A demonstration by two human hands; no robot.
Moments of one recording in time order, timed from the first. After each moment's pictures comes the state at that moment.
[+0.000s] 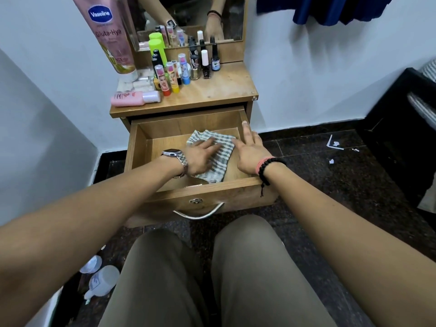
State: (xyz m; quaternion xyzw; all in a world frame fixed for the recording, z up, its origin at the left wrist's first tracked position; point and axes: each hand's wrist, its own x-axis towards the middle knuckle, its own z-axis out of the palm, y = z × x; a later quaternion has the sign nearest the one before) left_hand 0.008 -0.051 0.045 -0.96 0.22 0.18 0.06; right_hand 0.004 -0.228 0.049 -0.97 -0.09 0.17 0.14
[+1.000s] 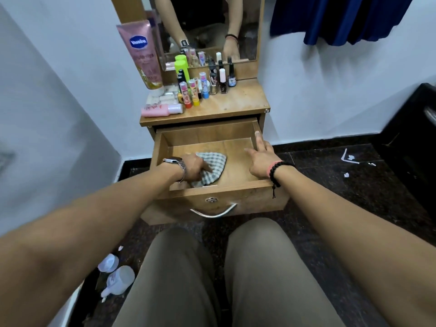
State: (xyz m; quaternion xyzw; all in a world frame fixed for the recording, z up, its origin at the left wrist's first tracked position) left_hand -0.011 -0.005 0.061 -0.96 0.16 0.21 0.07; right_hand -0.004 -0.227 0.060 -0.97 -0.09 0.18 0.13
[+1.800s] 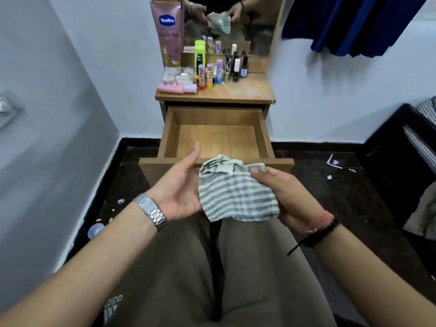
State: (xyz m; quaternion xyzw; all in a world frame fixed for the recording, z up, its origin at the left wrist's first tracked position) left_hand -0.220 -0.027 0.139 -0.40 -0.15 0.33 -0.84; right_hand -0.201 -0.236 0.129 -0.59 0.05 0.27 0.76
